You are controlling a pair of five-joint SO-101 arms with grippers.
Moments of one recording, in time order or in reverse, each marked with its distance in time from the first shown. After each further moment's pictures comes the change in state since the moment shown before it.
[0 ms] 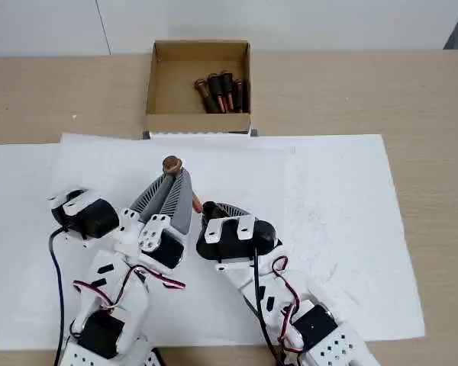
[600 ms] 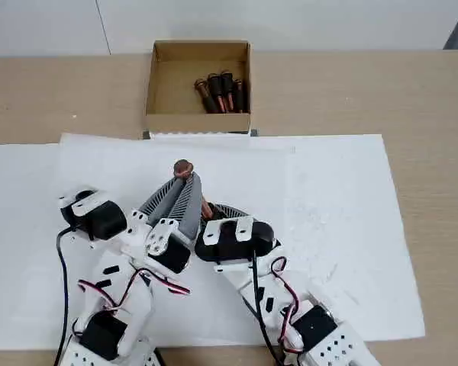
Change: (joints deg) left arm 3.4 0.0 0.0 -0.4 0.0; right arm -0.7 0.0 0.0 0.0 0.0
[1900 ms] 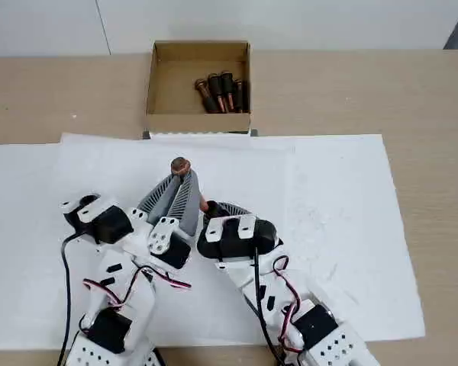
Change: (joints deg) left arm -1.5 -0.1 6.9 -8.5 -3.7; right arm 1.2 0.1 0.0 0.2 0.2
